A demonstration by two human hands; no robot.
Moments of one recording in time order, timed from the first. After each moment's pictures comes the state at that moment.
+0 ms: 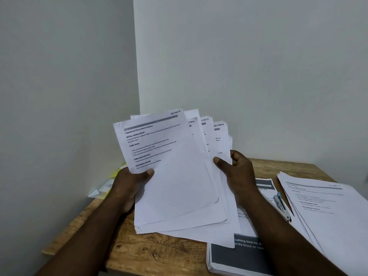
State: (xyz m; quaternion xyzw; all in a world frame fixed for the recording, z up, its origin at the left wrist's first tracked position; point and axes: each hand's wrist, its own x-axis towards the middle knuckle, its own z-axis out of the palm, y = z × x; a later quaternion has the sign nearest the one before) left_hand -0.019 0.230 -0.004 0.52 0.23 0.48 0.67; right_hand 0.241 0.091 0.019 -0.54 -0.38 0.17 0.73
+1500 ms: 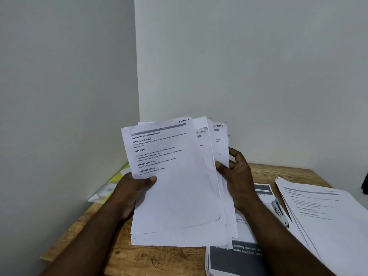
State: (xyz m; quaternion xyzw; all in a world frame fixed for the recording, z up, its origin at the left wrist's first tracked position) left_hand -0.020 0.232 -0.006 0.56 0.19 0.42 0.69; right_hand 0.241 0.094 0.020 -0.49 -0.40 0.17 0.75
